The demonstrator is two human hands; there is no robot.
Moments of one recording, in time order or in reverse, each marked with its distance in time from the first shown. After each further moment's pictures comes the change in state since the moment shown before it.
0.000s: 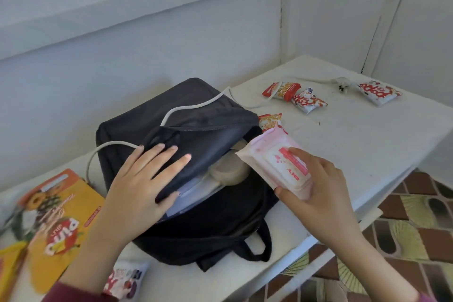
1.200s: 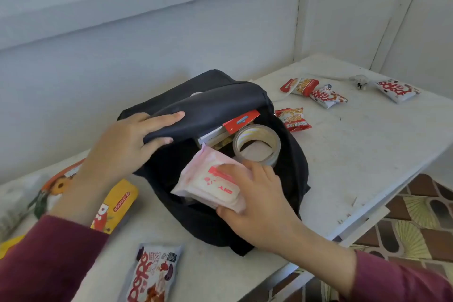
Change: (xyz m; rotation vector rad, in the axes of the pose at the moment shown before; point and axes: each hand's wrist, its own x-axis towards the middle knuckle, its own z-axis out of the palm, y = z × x) left_hand 0.009 -0.083 -0.023 -0.306 0.075 -0.157; right_hand -0.023 -0.109 0.077 -0.095 -0.324 -0.284
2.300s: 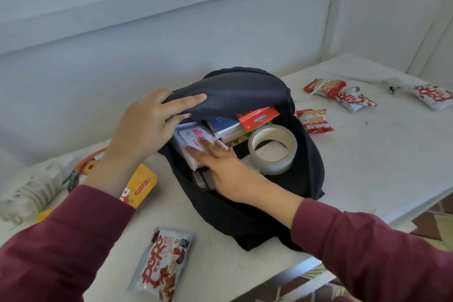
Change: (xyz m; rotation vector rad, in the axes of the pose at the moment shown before) left_hand 0.011 0.005 -0.009 0.204 0.192 0.111; right_hand 0.079 -0.012 0.037 0.075 -0.333 -0.264
